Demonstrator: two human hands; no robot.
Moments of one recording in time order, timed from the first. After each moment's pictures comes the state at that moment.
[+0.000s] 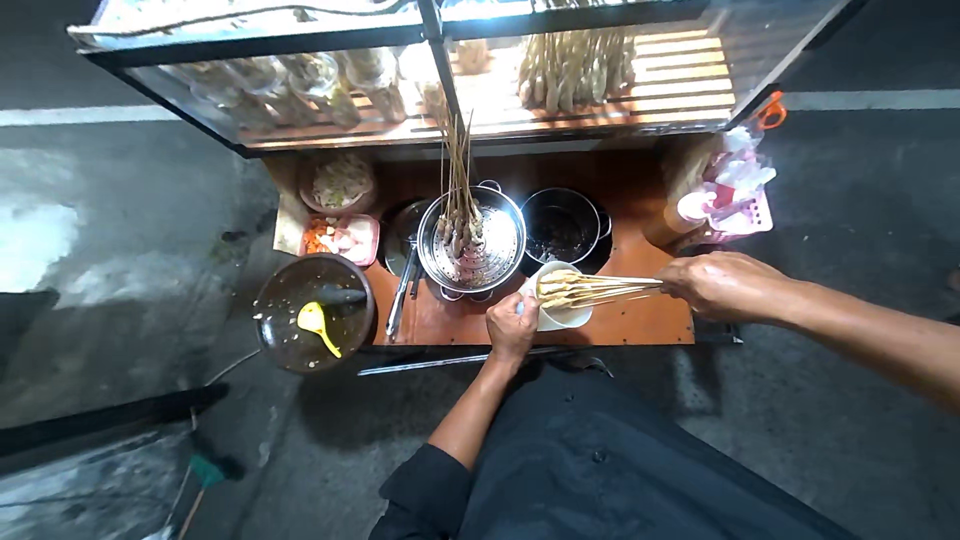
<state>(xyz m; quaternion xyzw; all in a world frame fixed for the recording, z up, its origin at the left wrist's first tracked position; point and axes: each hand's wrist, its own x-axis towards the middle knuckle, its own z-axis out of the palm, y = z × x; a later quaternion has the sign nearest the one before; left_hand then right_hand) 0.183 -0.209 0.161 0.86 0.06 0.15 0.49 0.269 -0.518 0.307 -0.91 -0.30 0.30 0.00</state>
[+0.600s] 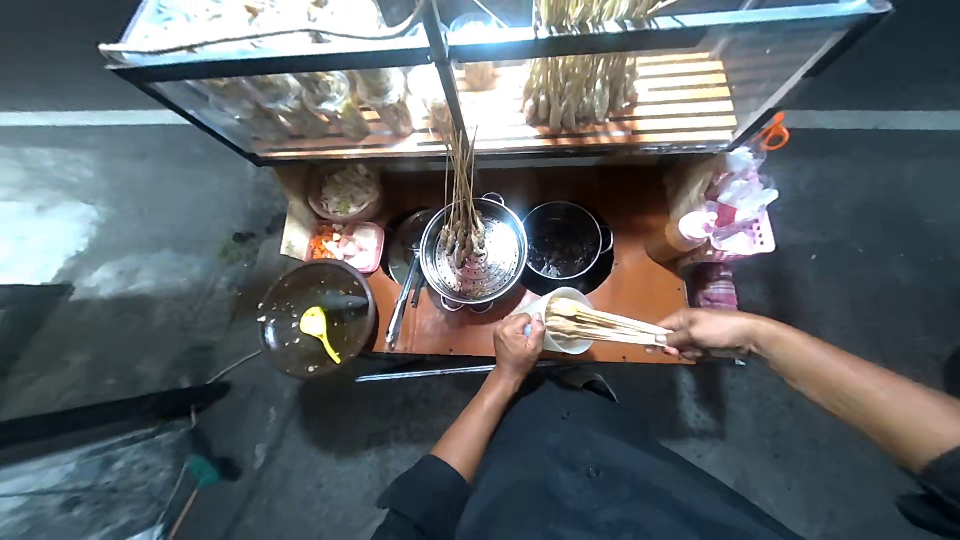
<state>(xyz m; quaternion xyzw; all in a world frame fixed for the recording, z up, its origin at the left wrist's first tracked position) 0.177 -0.216 0.126 0.87 0.00 0.16 0.47 0.261 -0.564 0.219 -0.67 -0.02 0.63 0.40</state>
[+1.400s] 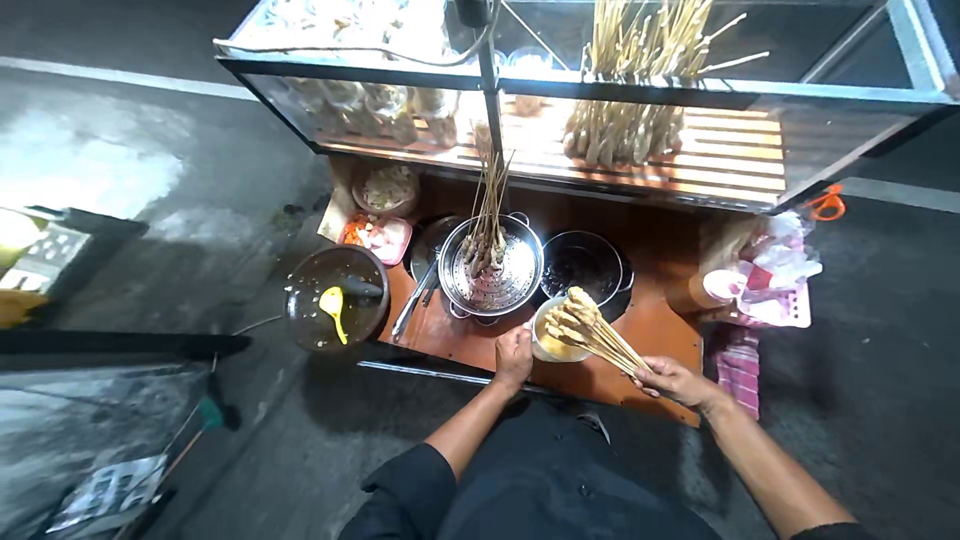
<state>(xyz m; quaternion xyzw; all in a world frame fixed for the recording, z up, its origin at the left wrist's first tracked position) 0.191 -0.231 0.119 0.79 0.12 0.14 0.59 0.253 -0.562 0.130 -0.60 -0.10 0.49 0.62</state>
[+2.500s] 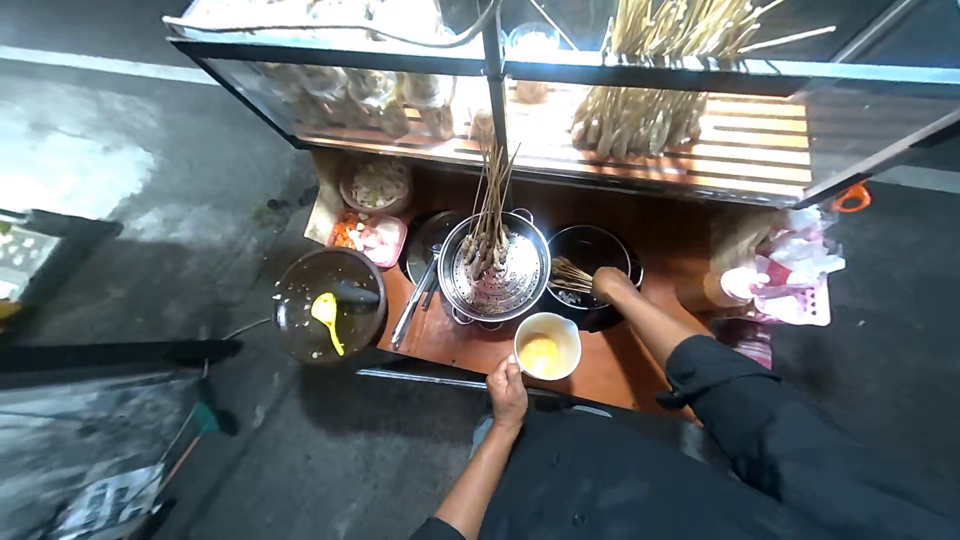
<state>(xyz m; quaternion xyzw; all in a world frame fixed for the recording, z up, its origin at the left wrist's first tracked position) 0.141 -0.222 0.096 0.76 0.24 0.20 0.58 0.418 -0.384 0.085 -0.90 -0.01 0.43 0.02</state>
